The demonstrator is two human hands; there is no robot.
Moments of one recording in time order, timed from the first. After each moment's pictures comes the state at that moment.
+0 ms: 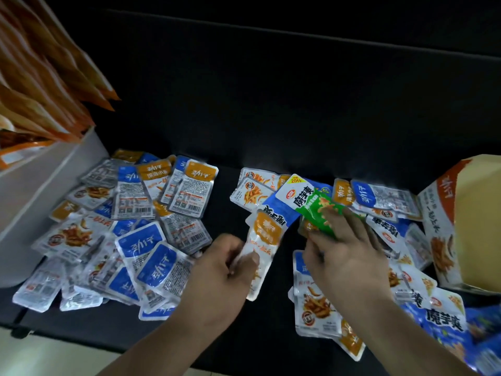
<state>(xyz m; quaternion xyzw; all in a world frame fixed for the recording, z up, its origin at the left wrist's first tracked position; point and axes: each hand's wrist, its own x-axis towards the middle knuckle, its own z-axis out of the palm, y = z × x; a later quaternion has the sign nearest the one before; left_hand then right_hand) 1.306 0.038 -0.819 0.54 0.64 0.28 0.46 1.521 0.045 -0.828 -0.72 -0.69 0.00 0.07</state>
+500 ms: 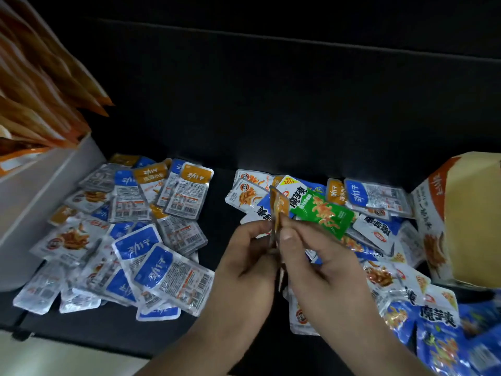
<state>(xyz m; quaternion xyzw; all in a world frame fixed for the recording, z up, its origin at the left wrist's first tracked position) 1.358 0.027 -0.778 0.37 0.55 0.42 0.62 1.476 0.020 -0.778 -0.62 -0.53 0.35 0.45</state>
